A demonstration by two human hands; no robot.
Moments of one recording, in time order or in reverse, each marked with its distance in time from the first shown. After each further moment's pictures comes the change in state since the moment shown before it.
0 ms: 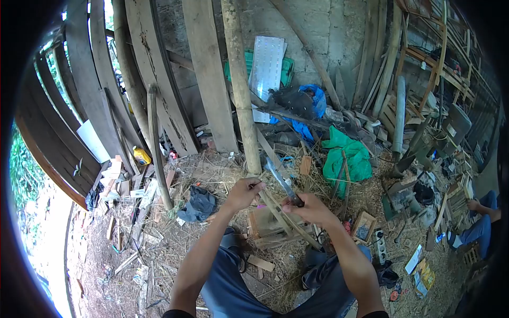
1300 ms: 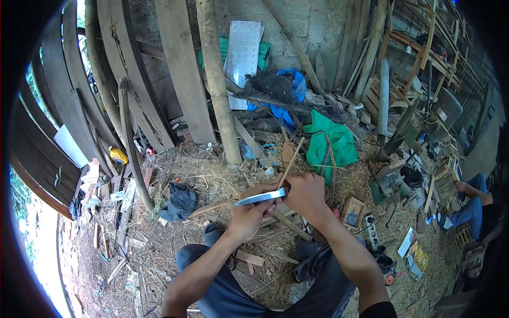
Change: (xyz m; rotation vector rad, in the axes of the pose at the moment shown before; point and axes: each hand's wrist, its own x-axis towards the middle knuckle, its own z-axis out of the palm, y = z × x) left_hand -0.046 0.054 0.065 -0.840 -0.141 -0.002; right_hand 0.009 -0.014 -0.002 -0.965 0.511 -0.325
